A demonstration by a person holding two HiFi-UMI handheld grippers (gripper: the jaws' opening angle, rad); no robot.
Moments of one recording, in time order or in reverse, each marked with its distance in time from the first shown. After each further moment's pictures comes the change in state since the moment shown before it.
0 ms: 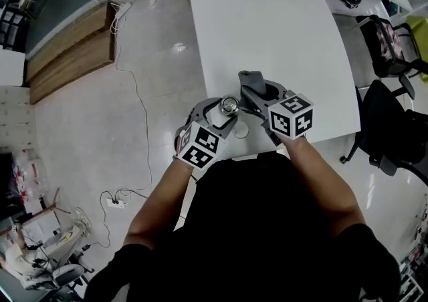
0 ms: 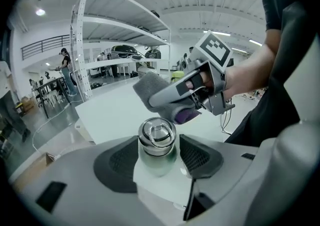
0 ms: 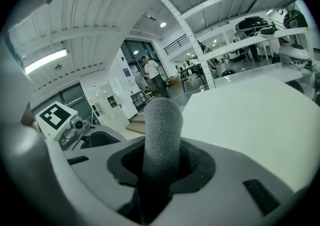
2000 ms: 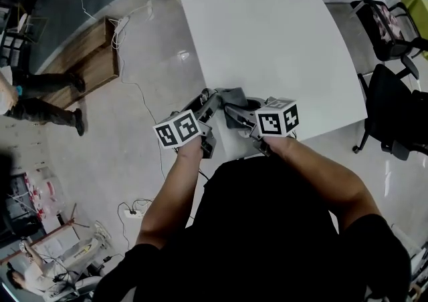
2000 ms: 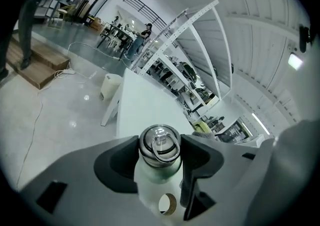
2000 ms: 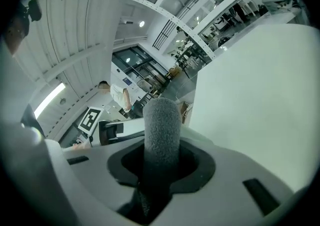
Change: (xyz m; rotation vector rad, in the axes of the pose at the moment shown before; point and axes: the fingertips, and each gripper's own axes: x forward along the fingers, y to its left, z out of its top) left arm -0.008 0.084 -0.015 -0.948 -0.267 0.019; right arm 0.029 0.052 -0.044 0.327 0.047 0.195
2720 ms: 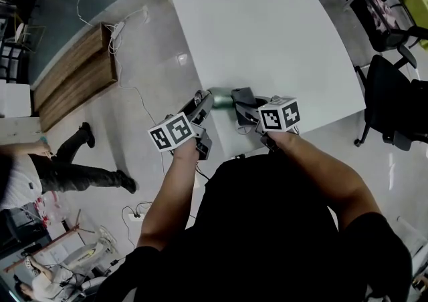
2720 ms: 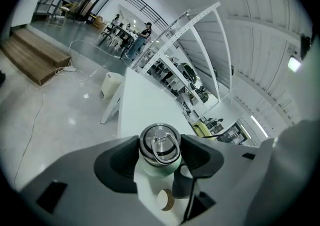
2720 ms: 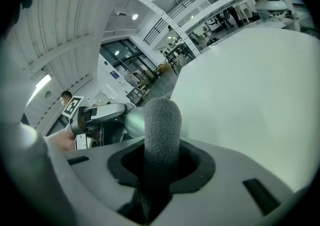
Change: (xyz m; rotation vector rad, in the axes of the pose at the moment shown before) left arm -0.008 0.000 -0.008 -0.026 -0.006 -0.010; right arm -0.024 -0.058 -0.034 0.006 0.055 -0.165
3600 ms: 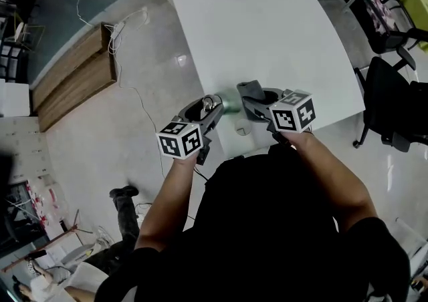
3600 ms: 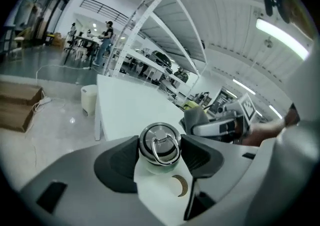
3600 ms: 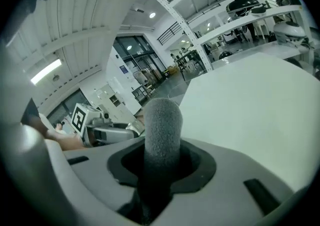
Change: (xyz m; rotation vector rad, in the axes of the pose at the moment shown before) left arm 0.004 -0.027 -0.029 0.383 0.116 -0.084; right arm -0.043 0.019 0.042 -0.192 -0.013 0.008
